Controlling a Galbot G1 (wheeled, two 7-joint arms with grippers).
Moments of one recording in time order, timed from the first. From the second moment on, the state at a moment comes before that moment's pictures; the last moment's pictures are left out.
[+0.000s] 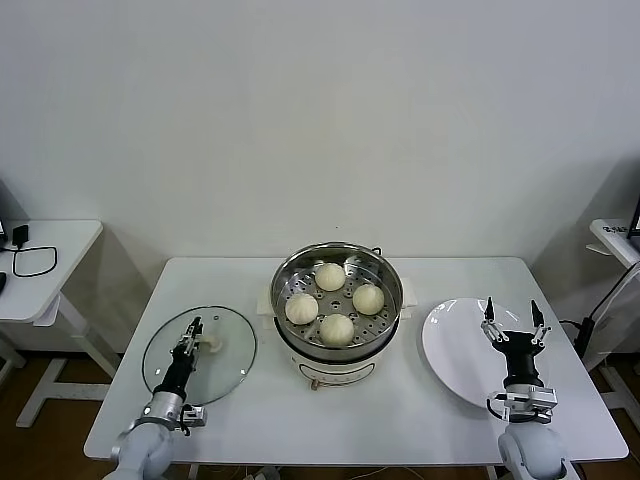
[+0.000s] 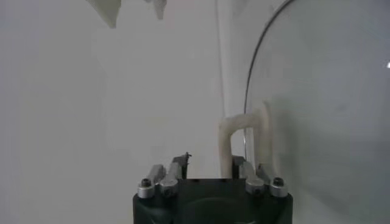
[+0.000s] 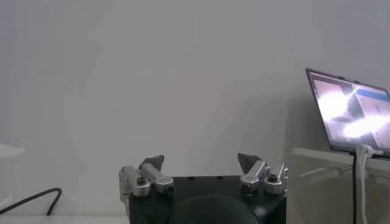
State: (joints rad) left arm 1.19 -1.21 -0.44 -1.35 1.27 -0.03 -0.33; right arm -1.29 1.12 0.54 1.55 0.29 0.41 0.26
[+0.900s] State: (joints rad) left arm 1.17 -1.09 -0.43 -1.94 1.09 0.23 -0.10; right arm -1.29 1.14 0.55 1.57 0.26 0.39 0.28
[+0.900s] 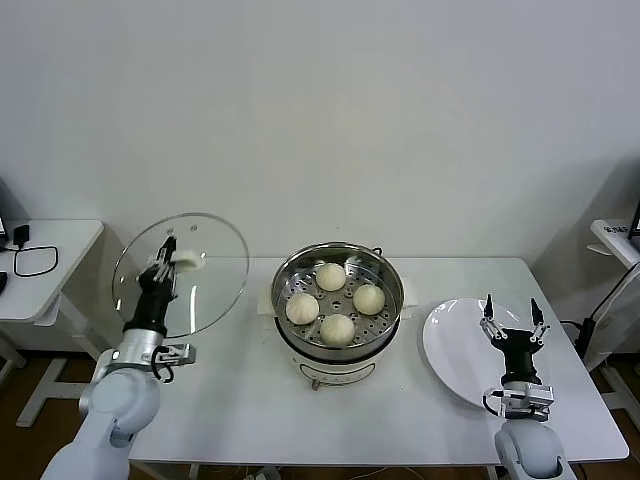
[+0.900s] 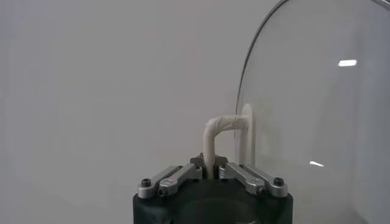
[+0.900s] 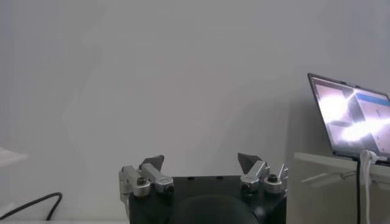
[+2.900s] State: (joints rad) left arm 0.85 -1.50 0.20 -1.70 1.53 0.60 0.27; right arm -1.21 1.20 0.53 1.47 0.21 0.29 0.25
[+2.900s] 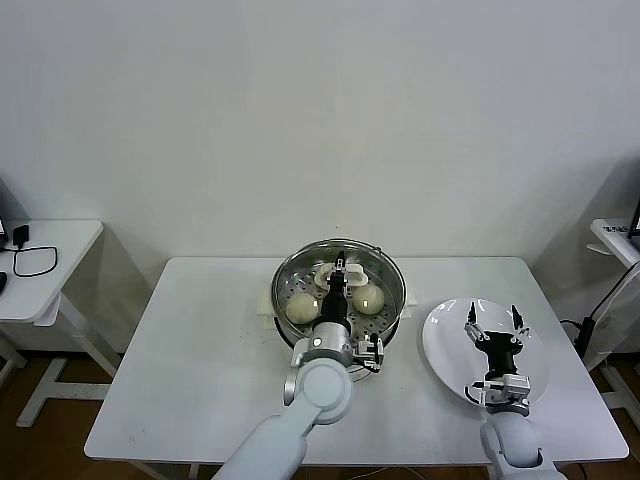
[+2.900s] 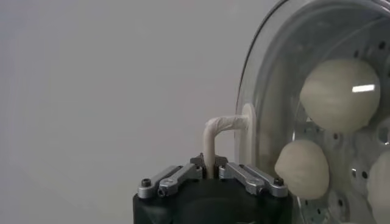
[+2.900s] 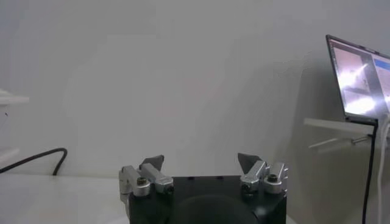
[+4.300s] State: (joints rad) left arm 0.85 -1.50 0.17 -1.66 1.54 0.56 0.28; right arm -1.20 1.21 0.55 1.45 0.20 0.31 0.25
